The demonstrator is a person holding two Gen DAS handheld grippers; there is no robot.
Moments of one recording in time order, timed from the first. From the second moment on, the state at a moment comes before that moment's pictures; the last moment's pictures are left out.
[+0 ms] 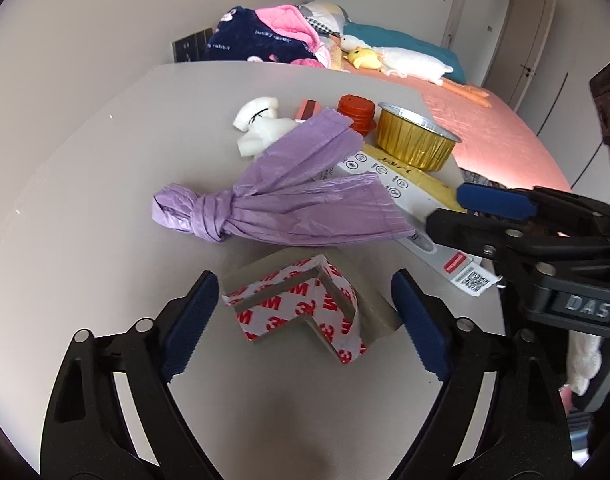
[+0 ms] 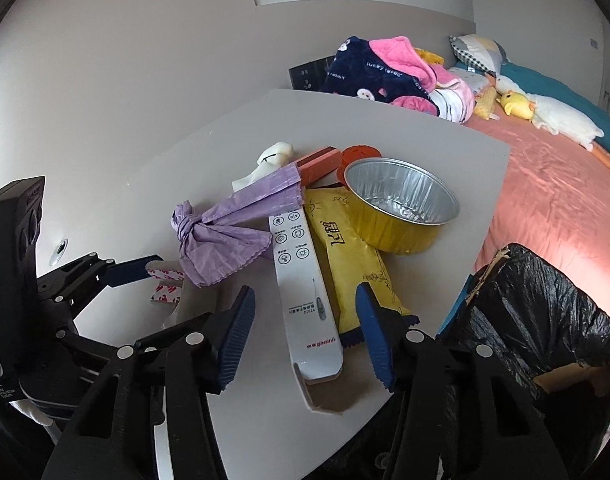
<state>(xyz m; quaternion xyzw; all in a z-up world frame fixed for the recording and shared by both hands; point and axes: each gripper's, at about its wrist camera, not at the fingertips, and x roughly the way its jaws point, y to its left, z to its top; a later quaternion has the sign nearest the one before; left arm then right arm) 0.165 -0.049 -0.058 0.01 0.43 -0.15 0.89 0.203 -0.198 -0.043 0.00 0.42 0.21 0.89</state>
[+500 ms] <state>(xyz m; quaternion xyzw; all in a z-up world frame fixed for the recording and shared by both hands) 0.169 -0.041 -0.062 -0.02 0.45 -0.16 0.88 0.216 -0.179 -0.049 -0.02 0.43 0.23 0.88</state>
